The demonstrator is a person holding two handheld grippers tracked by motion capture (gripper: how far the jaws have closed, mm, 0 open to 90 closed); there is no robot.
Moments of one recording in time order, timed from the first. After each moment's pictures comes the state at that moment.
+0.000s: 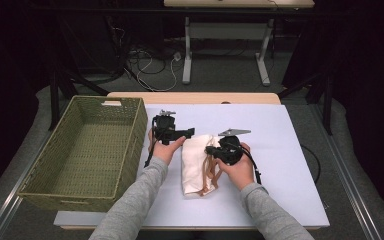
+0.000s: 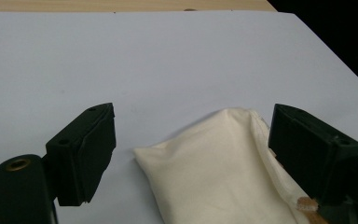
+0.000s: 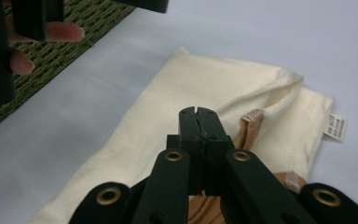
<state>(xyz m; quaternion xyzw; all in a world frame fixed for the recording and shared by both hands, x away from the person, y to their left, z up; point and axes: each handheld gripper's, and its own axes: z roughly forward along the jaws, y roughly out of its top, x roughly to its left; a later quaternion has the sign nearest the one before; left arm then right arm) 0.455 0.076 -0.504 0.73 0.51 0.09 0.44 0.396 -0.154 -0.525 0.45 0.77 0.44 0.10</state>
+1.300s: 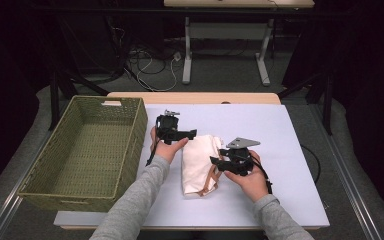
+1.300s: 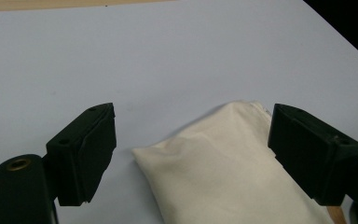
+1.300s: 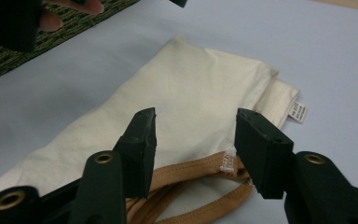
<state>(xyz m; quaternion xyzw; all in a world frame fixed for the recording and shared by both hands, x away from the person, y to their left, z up) 0.460 0.067 -0.508 0.75 0.49 0.09 0.43 0.365 -0.175 -0.527 0.39 0.79 0.45 0.16</state>
